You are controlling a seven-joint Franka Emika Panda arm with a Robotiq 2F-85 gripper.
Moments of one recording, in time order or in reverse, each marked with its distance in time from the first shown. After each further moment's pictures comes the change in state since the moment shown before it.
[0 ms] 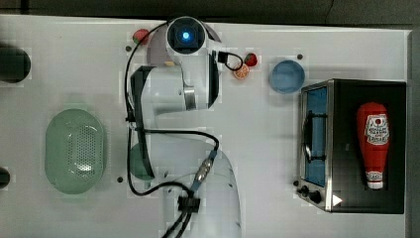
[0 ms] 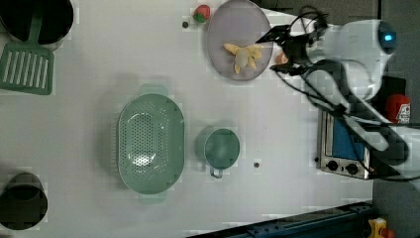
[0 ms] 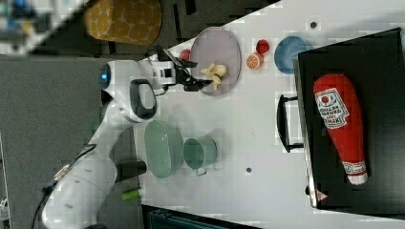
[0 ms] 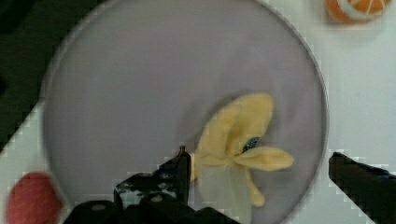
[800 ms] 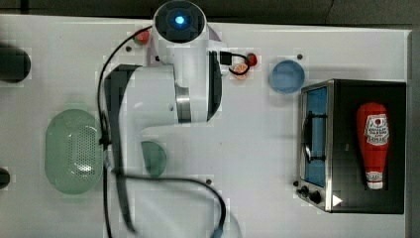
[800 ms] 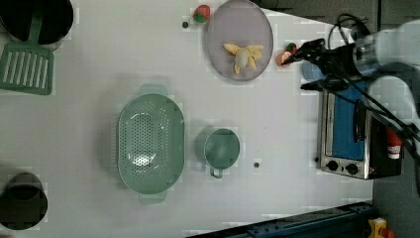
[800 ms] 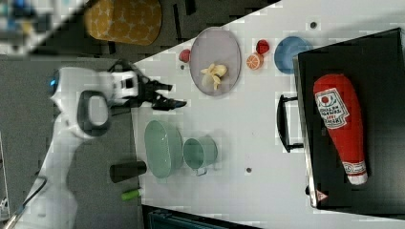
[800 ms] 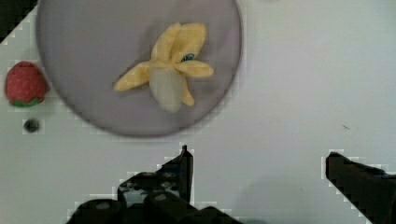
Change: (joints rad) arm -0.016 -0.277 0.024 -0.045 0.064 -0.383 -0.170
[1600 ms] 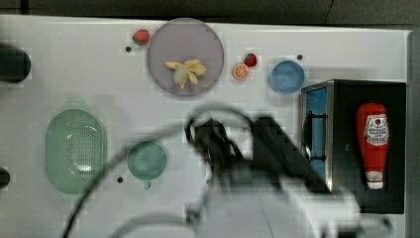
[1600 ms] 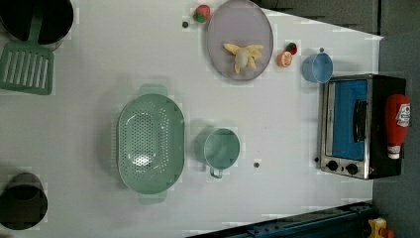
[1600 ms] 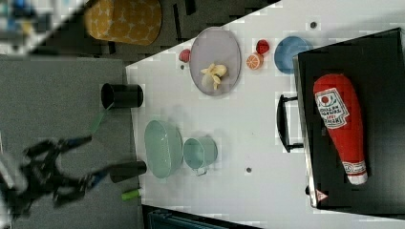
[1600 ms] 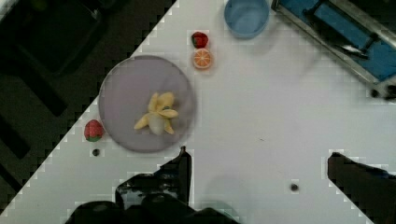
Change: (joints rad) arm -0.045 -0.800 -0.087 -0.203 -0.037 -0.257 -0.012
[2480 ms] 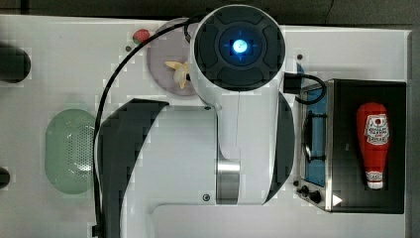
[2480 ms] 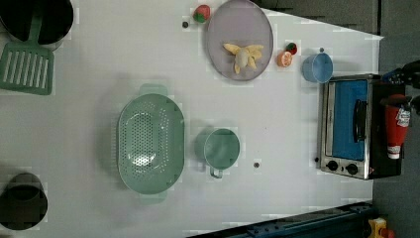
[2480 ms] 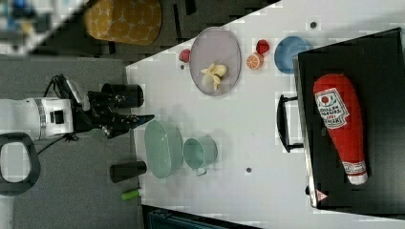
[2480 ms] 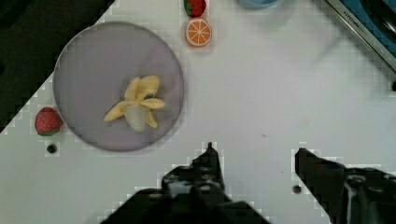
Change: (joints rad) arm 0.011 0.387 0.001 0.147 0.000 -0.005 -0.008
